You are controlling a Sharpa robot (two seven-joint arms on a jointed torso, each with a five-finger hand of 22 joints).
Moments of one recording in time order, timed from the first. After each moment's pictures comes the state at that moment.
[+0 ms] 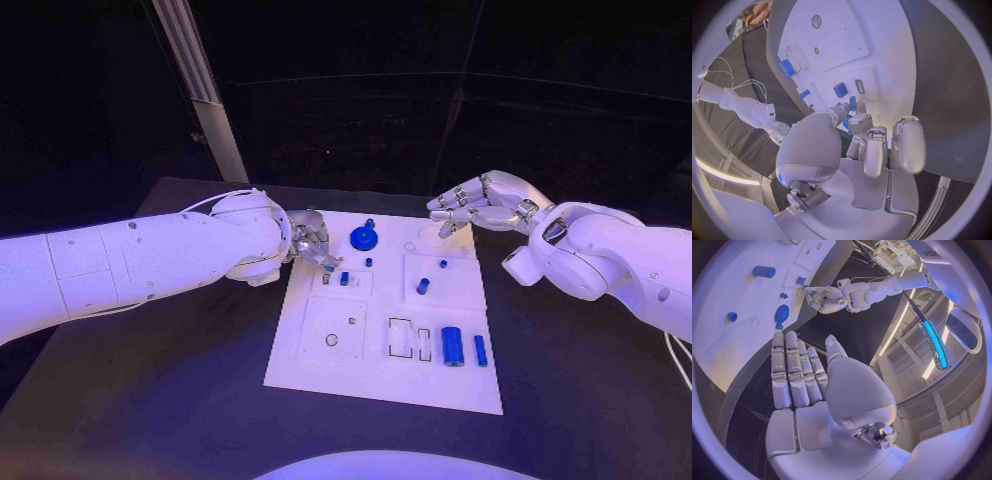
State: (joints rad) left arm 1.32 -0.78 -0.14 1.48 -1.12 0.00 -0.48; left_hand 1.21 -0.07 0.48 0.10 0.11 0.88 0.05 0.72 0.48 1.30 -0.03 1.13 0.96 1.47 -0.08 1.57 1.31 0.05 1.44 0.03 1.38 1.31; right arm 1.24 -0.80 -0.01 1.40 -0.71 -0.13 0.24; right_hand 1.39 0.11 -0.15 0.08 0.23 0.93 0.23 0.07 0.07 1.00 0.16 0.27 0.07 1.21 0.09 0.14 0.30 0.17 1.07 0.20 0.27 0.07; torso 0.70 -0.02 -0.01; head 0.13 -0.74
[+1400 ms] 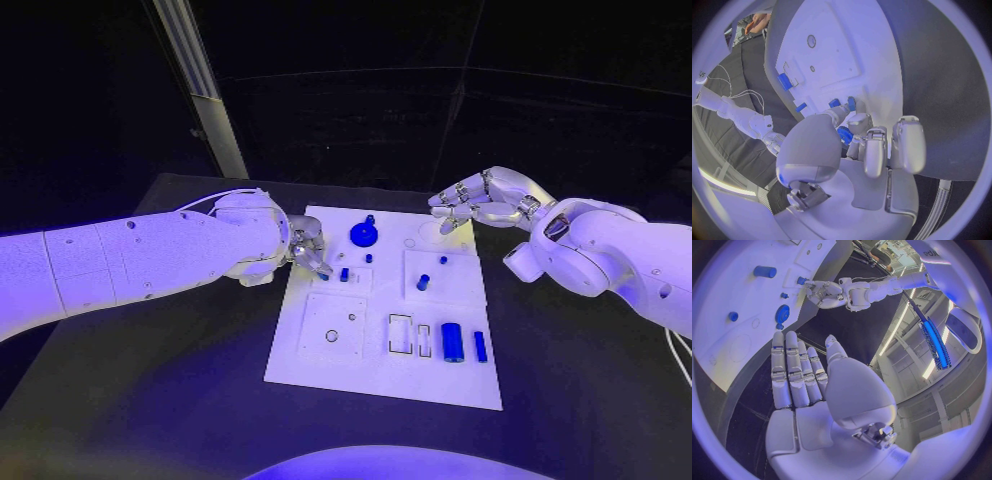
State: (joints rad) left arm 1.32 -0.79 -0.15 1.49 -1.16 0.10 -0.52; left_hand 1.22 -0.07 0.48 0.10 0.11 0.88 0.05 0.72 0.48 1.30 -0.03 1.13 0.96 1.47 -0.08 1.57 1.31 0.05 1.44 0.03 1.38 1.31; right arm 1.24 -0.80 -0.01 1.39 -0.71 -0.12 0.24; right_hand 1.39 0.11 -0.15 0.08 0.23 0.93 0.23 0.07 0.07 1.00 0.16 0.27 0.07 1.21 0.09 0.14 0.30 0.17 1.07 0.20 0.27 0.07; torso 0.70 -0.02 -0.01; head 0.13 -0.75
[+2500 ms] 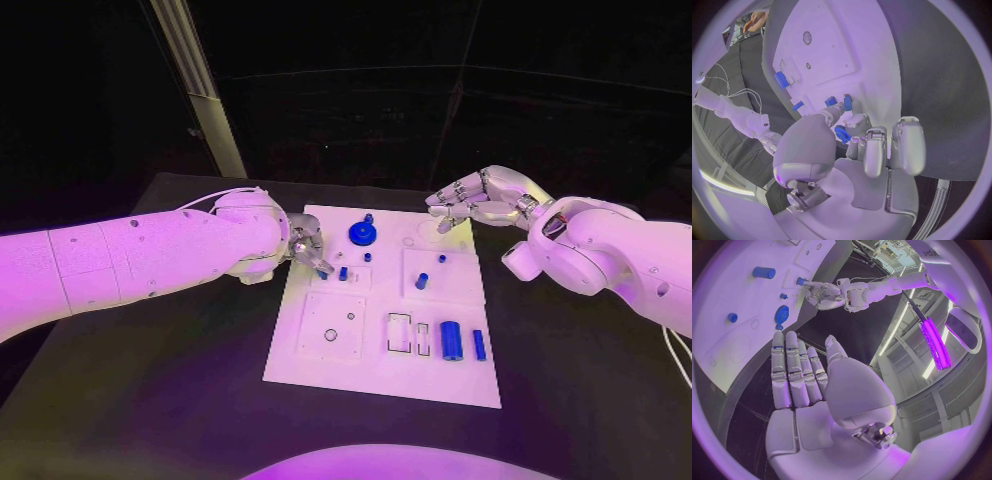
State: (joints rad) left arm 1.32 -0.77 -0.15 1.46 -1.15 0.09 -0.53; left_hand 1.05 -0.14 0.46 0.11 0.11 0.92 0.03 0.74 0.49 1.32 -0.04 1.15 0.98 1.47 -0.08 1.57 1.31 0.05 1.45 0.02 1.39 1.31; right arm 1.24 -0.80 -0.01 1.40 -0.71 -0.12 0.24; right_hand 1.39 0.11 -0.15 0.09 0.23 0.93 0.22 0.07 0.07 0.99 0.16 0.28 0.07 1.21 0.09 0.14 0.30 0.17 1.07 0.20 0.26 0.07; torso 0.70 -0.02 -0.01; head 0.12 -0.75
